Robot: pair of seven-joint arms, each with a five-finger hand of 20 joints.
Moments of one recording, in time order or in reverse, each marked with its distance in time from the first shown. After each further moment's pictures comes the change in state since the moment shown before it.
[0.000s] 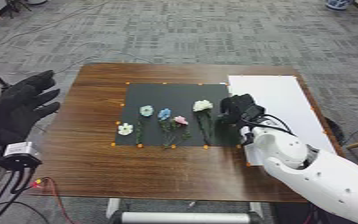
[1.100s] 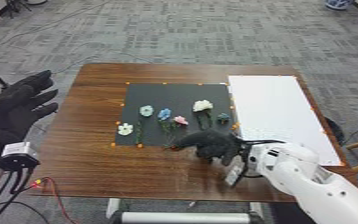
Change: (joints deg) left arm 0.2 -0.2 -0.7 -0.3 -0.1 0.1 -1.0; right arm -24.5 -7.3 29.9 -13.0 12.6 -38.7 -35.5
